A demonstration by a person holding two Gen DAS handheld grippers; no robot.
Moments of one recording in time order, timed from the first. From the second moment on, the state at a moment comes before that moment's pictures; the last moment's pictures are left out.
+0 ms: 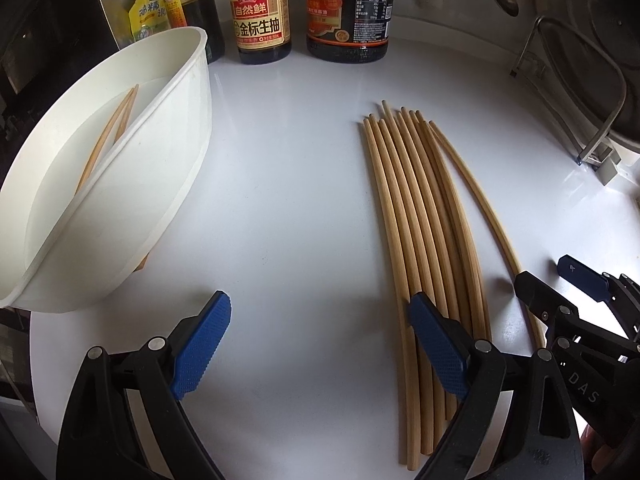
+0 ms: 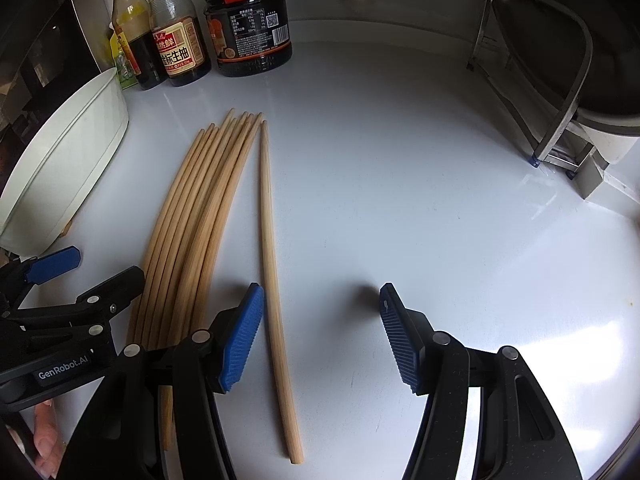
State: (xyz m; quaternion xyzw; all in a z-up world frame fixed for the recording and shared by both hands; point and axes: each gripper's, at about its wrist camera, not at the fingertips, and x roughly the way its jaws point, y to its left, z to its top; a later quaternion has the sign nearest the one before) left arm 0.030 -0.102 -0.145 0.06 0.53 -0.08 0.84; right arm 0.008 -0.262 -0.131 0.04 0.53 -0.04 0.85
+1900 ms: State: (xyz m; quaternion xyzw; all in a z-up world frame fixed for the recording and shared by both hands) left arm 0.068 0.014 -0.015 0.00 0.48 -0.09 0.87; right arm 0.064 -0.143 -0.025 0.04 0.45 0.07 0.89
